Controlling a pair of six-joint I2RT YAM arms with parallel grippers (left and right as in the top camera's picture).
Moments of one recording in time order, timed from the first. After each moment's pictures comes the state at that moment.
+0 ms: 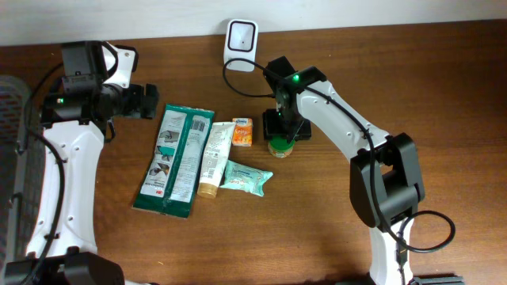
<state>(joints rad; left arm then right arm) 0.06 1.63 1.57 -0.85 0.06 0.24 0.42 2.14 1.76 -1.11 -0.11 0.42</state>
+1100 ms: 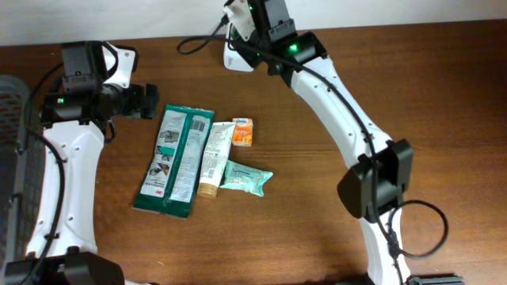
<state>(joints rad) 0.06 1.63 1.57 -0.85 0.06 0.24 0.44 2.26 2.25 -0.55 0.06 -0.47</state>
